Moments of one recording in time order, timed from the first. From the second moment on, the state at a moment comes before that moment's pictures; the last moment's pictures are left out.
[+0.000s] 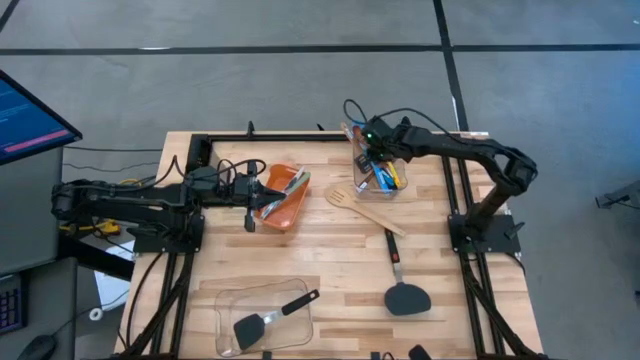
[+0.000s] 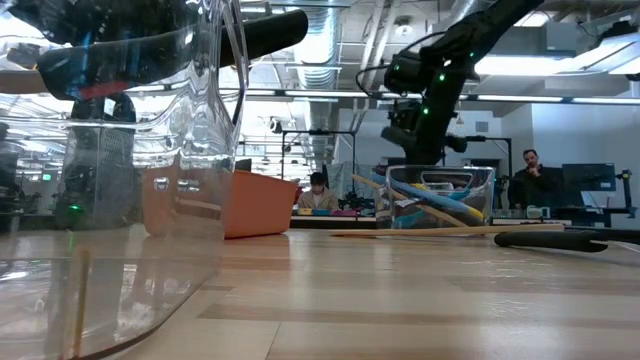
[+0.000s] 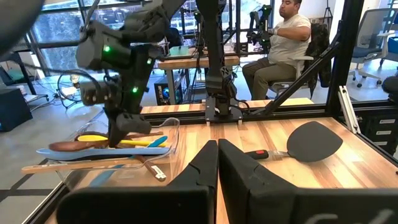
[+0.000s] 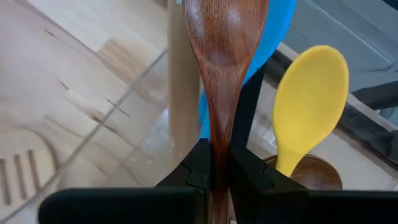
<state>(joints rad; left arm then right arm) 0.13 0.88 0.42 0.43 0.07 0.09 -0.55 1.64 1.13 -0.57 0.26 0.28</state>
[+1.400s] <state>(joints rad) 0.13 0.88 0.42 0.43 0.07 0.09 -0.43 1.66 1.57 -1.08 0.20 0.24</state>
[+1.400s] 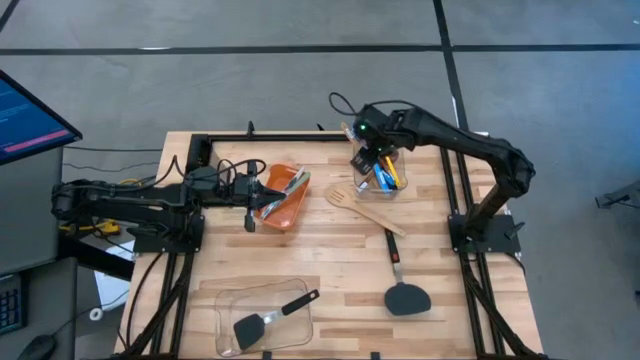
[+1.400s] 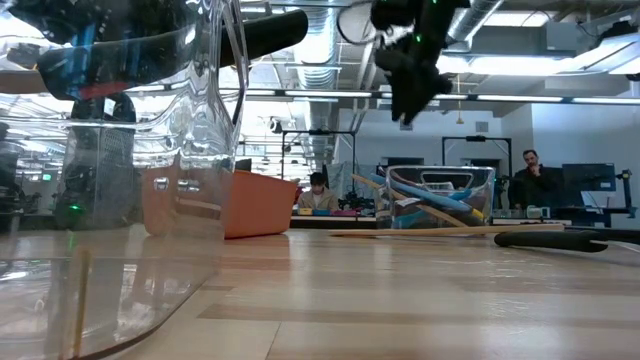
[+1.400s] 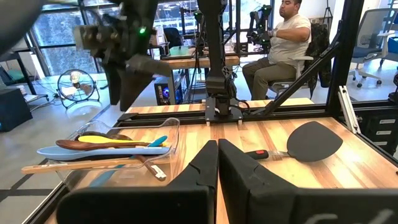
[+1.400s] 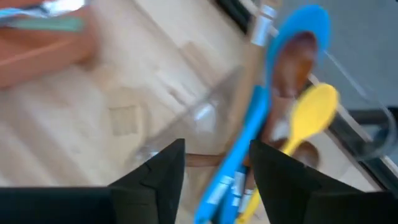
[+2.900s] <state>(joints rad) 0.13 0.88 0.42 0.43 0.07 0.06 0.39 1.51 1.48 -1.44 0.27 0.99</state>
